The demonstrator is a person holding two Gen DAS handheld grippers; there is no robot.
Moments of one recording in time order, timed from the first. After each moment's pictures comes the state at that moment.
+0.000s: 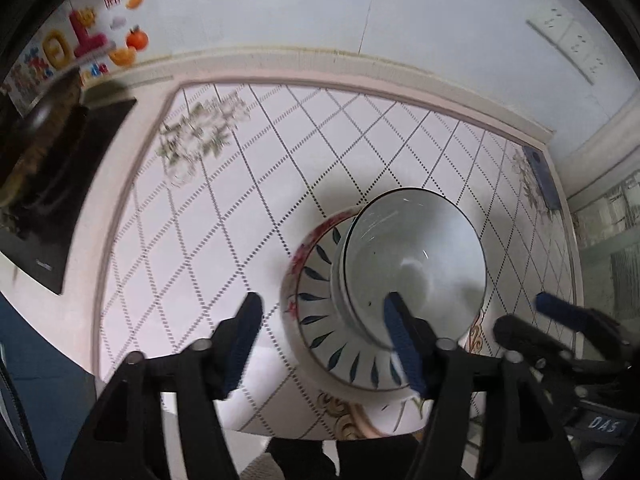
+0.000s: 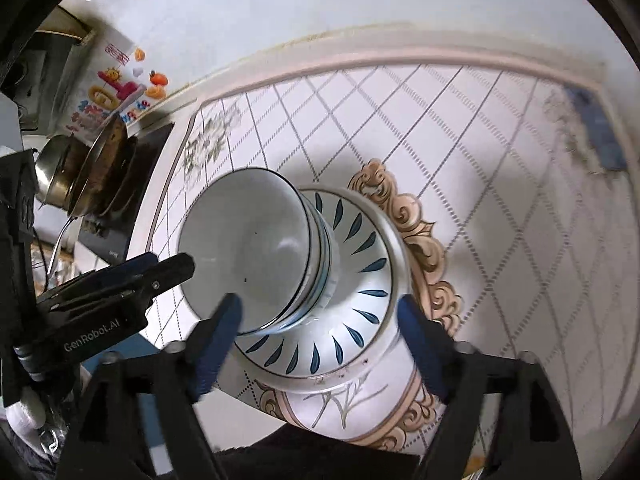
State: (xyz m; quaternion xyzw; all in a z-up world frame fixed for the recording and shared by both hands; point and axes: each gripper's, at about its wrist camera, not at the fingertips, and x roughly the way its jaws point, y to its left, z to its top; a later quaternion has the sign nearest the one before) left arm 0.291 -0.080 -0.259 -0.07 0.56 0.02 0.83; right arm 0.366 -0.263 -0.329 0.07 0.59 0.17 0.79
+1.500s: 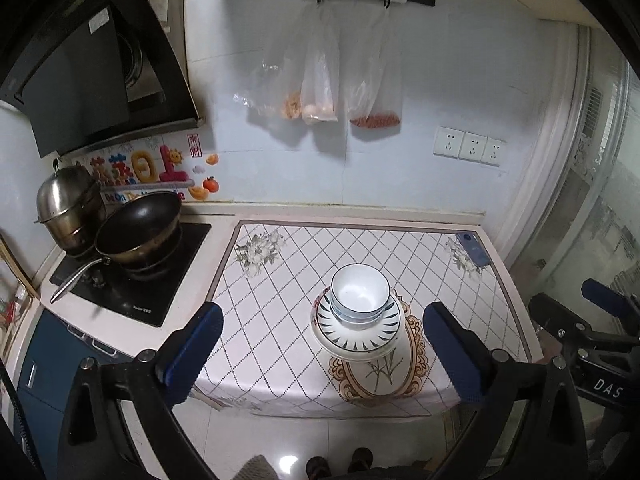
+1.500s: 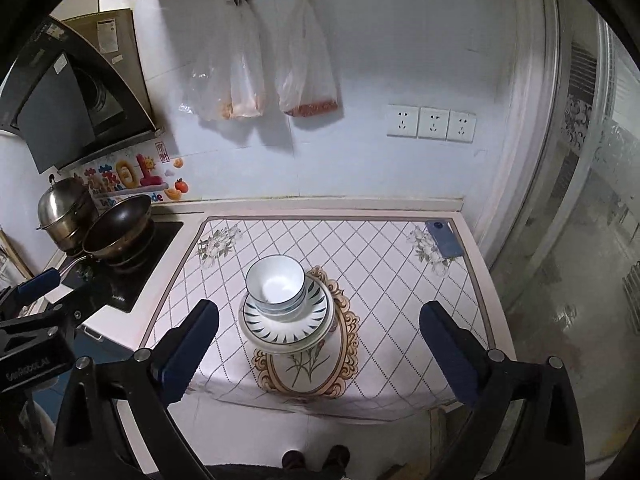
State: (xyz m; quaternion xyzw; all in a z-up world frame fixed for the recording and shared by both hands) left arm 0.056 -0.097 -0.054 -0.03 0.33 0.03 0.94; right arm 0.090 -0.284 -0.061 0.00 0.36 0.06 0.93
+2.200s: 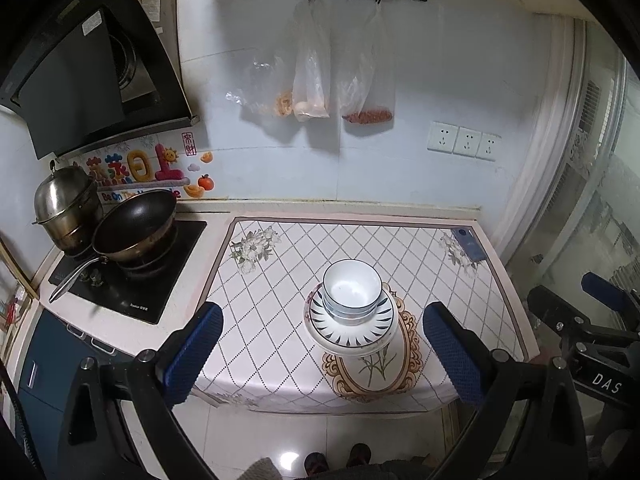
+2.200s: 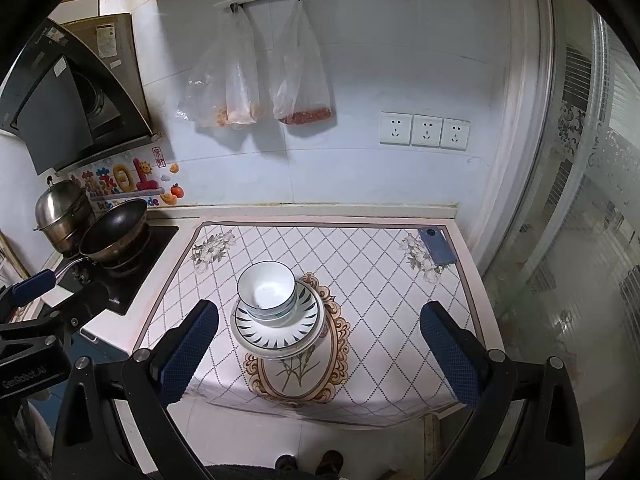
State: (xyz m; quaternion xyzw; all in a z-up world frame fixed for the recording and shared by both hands) left arm 0.060 -0.104 -0.054 -0.03 0.35 0.02 0.94; right arm 0.086 -0.295 -0.057 -0.01 0.35 0.05 0.94
